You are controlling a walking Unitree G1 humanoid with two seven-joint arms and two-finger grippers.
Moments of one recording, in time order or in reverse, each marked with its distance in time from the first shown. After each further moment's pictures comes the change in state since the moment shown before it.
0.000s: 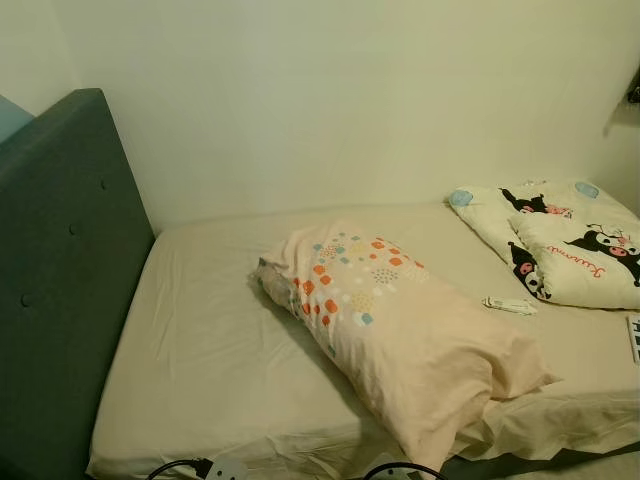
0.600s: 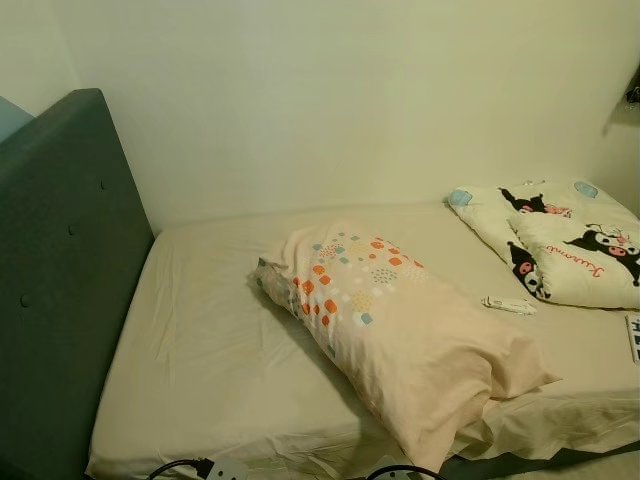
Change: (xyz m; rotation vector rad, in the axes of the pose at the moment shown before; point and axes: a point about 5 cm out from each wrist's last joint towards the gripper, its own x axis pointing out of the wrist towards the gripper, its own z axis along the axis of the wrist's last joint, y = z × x) left arm 0.000 -0.001 0.000 0.007 -0.001 -0.004; right arm 0.000 0.000 -0.002 -0.008 0.010 -0.016
